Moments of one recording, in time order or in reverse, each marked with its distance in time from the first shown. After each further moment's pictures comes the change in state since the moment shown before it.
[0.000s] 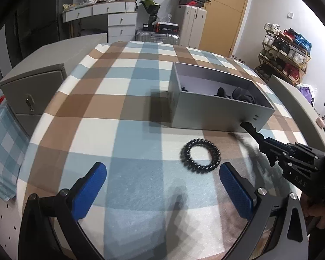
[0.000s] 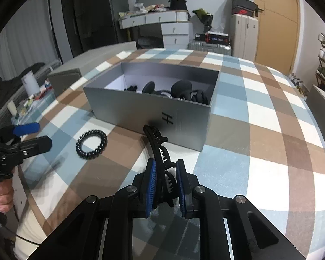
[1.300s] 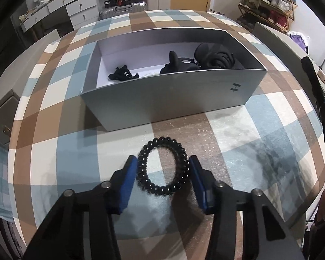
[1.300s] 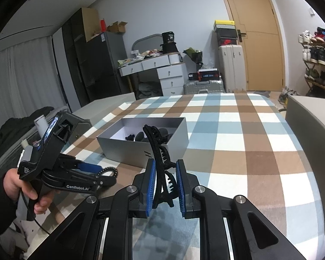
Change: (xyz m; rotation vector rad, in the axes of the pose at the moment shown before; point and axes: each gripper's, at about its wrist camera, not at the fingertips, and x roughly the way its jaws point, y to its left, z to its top) left arm 0.051 -0.067 0.016 0.237 0.260 0.012; right arm -0.082 -0.045 -0.016 0.107 -0.286 0.067
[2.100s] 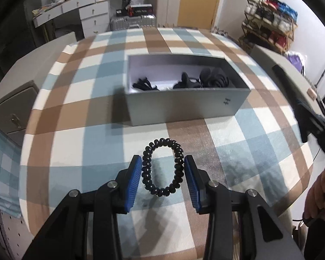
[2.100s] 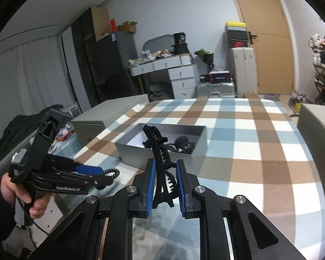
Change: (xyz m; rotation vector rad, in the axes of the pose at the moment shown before) left arm -0.052 0.022 -0.020 -0.087 -0.116 -0.027; right arm 0.003 0.031 0.018 -0.043 0.000 0.069
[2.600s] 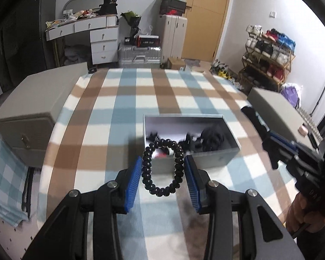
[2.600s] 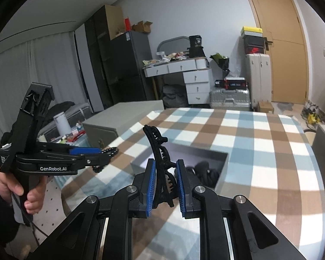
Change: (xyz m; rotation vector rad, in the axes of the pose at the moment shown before) left arm -0.038 0.019 0.048 -0.056 -0.197 -0.038; right arm 0.024 0.015 0.047 -0.049 -0.010 0.072
